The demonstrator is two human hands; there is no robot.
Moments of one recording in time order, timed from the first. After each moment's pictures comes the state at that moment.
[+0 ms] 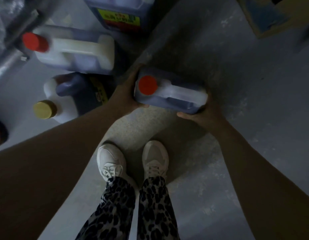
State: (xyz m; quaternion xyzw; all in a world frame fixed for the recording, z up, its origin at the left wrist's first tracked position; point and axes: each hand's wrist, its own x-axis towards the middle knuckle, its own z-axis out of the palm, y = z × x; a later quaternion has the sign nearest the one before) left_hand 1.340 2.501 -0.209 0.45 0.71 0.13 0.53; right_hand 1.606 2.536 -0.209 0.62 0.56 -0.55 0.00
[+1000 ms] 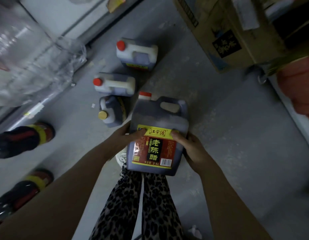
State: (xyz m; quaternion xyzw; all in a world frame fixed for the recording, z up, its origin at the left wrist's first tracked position) left_hand 1.316 2.433 0.021 0.15 0.62 0.17 0.75; right_hand 1.563 2.473 0.028 0.60 0.20 -0.76 -0.13
